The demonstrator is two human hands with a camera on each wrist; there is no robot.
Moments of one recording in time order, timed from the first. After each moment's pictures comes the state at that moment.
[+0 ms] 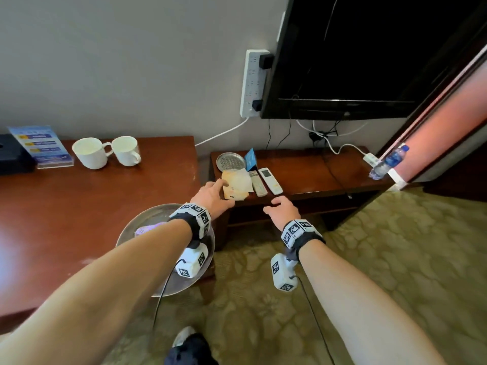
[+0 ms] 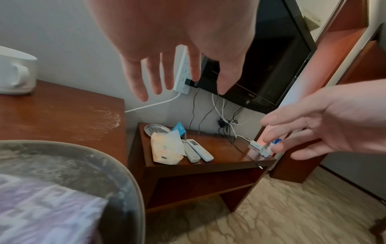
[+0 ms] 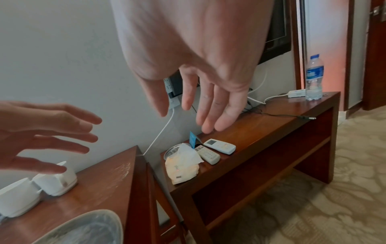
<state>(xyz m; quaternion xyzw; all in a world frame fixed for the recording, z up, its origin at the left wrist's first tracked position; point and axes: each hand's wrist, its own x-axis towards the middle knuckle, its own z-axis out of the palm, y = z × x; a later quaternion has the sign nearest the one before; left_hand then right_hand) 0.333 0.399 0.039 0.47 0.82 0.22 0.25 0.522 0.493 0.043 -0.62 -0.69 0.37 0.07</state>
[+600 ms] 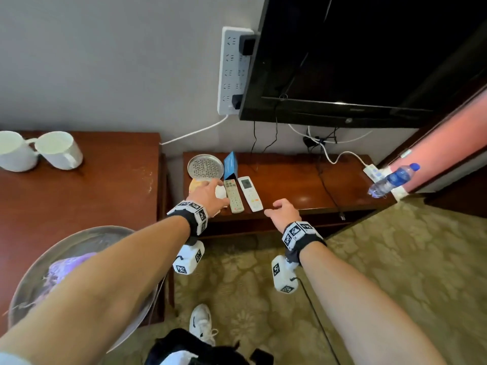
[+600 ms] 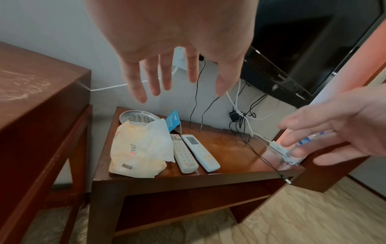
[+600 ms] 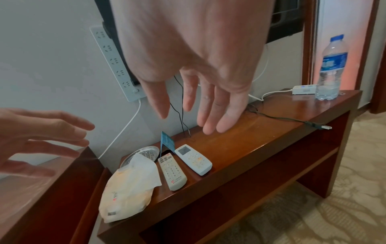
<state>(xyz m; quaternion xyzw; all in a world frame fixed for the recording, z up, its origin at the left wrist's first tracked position) 0.342 0.583 -0.017 0.41 0.84 0.21 0.28 0.536 0.680 -0.001 -0.62 -0.71 0.34 0.01</state>
